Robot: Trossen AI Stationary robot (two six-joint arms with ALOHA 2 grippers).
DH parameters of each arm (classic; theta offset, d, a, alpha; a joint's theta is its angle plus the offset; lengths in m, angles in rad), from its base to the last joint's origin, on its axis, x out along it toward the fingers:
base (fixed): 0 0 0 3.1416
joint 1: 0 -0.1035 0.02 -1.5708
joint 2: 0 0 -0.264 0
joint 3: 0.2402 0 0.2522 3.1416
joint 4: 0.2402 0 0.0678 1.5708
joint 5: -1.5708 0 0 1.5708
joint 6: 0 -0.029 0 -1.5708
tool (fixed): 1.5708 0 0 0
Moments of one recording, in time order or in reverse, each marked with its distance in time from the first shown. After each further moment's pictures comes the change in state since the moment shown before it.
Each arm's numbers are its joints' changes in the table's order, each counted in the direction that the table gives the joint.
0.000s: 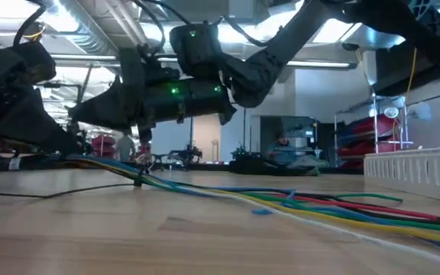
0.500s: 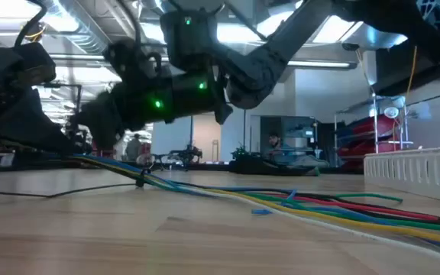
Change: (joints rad) left arm 0.029 -0.016 0.000 -0.020 -0.049 0.017; right arm -0.041 -0.036 0.042 -0.030 -0.480 0.664
